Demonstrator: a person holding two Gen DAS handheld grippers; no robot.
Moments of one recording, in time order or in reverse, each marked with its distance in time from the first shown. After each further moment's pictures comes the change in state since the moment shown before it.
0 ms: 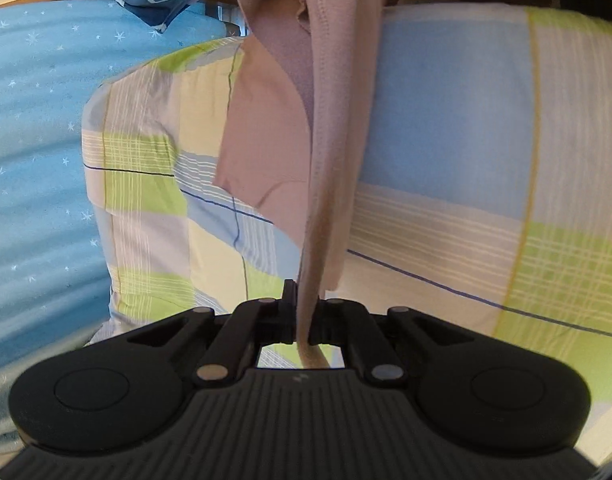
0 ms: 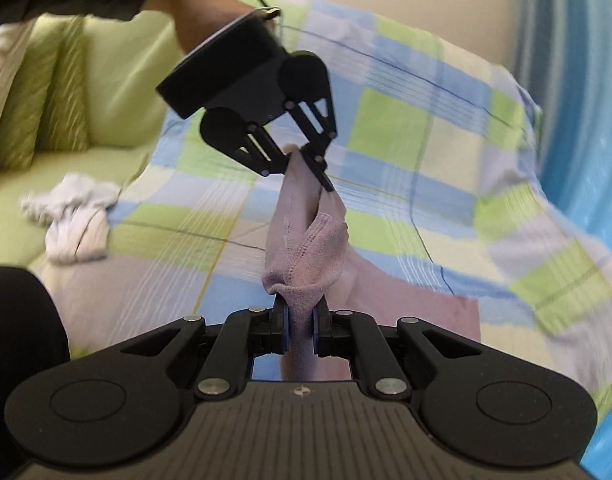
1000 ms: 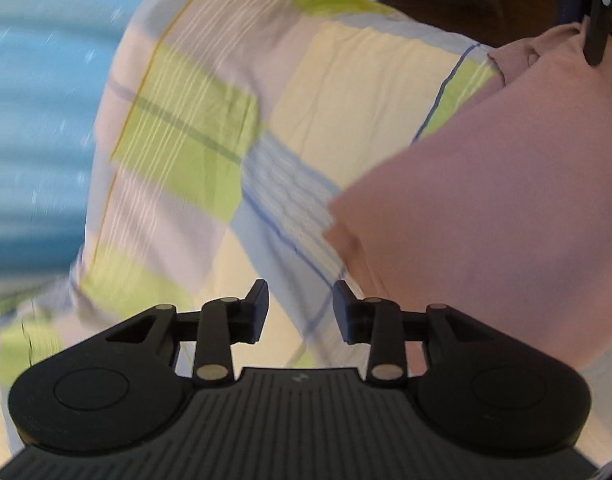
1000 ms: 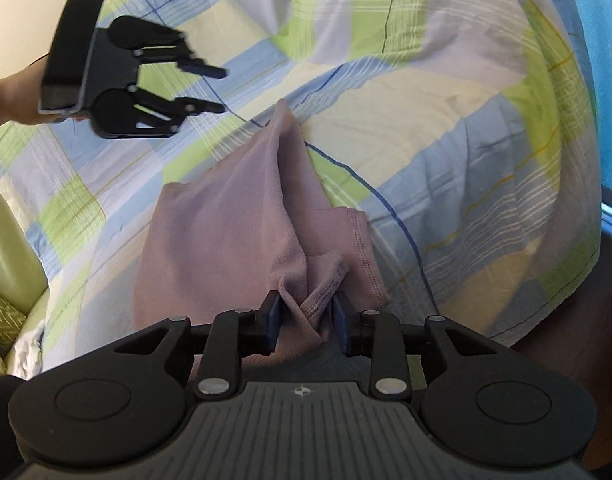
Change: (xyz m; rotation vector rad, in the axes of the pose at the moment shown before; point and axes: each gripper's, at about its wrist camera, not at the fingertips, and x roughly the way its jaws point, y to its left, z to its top) left arm 0.152 0.138 0.047 -0.553 0.067 -0.052; right arm 0.035 -0.184 -0.137 0.783 0.157 -0.010
